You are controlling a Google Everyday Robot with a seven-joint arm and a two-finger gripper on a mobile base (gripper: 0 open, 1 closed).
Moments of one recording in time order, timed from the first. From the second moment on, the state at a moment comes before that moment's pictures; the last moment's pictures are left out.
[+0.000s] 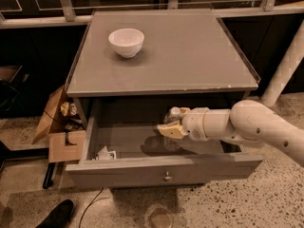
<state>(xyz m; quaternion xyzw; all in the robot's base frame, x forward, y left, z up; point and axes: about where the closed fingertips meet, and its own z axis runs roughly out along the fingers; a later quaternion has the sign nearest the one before) 0.562 -0.067 0.714 -0.41 0.76 0.25 0.44</state>
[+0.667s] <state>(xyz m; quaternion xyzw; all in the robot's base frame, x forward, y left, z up) 0.558 -0.078 0.806 -0.40 0.77 0.25 0.43</state>
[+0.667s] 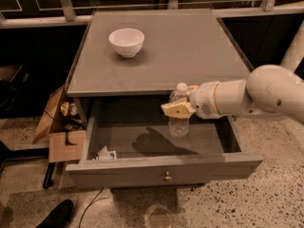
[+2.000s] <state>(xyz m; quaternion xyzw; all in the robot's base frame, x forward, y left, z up) 0.588 -0.073 0.920 -0.37 0.79 0.23 0.44</state>
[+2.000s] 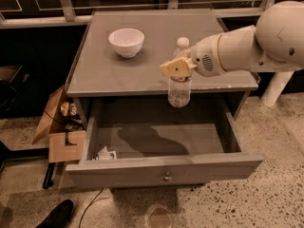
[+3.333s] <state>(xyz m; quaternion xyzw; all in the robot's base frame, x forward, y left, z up) 0.646 -0.057 0.959 -0.35 0.75 0.26 0.49</state>
